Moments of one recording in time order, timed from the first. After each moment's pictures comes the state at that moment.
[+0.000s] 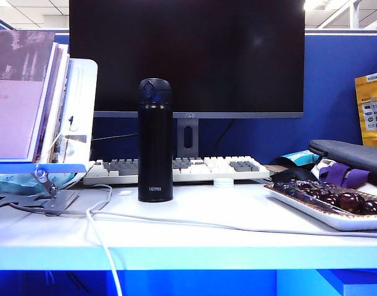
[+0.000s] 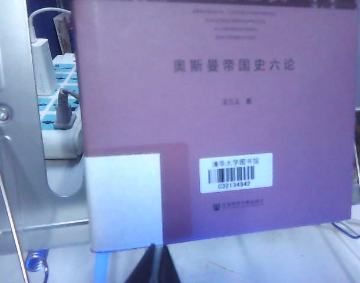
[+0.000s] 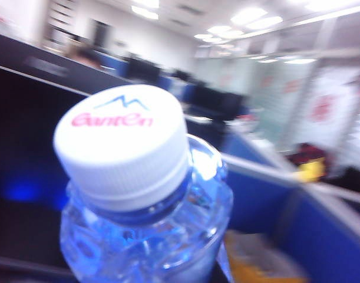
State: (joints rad) left arm 0.02 0.00 0.01 -0.15 0.06 -0.01; right arm 0.20 1.07 1.58 -0.27 0.22 -0.36
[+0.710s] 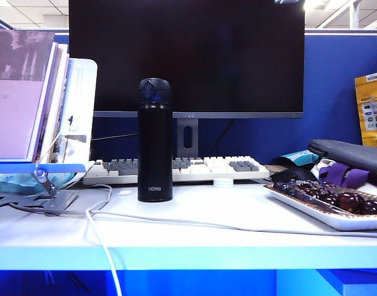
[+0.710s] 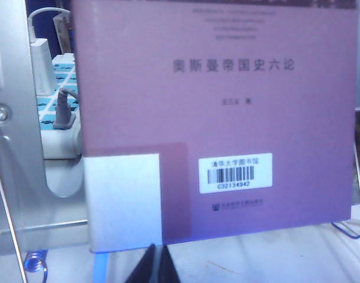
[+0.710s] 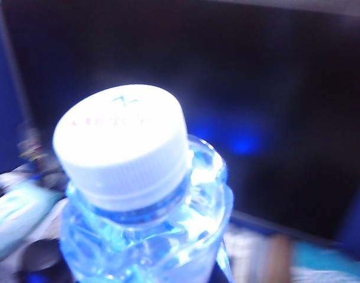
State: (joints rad) left arm 0.02 0.00 0.01 -0.15 0.06 -0.01; right arm 0.26 1.28 1.58 -0.35 -0.17 -0.07
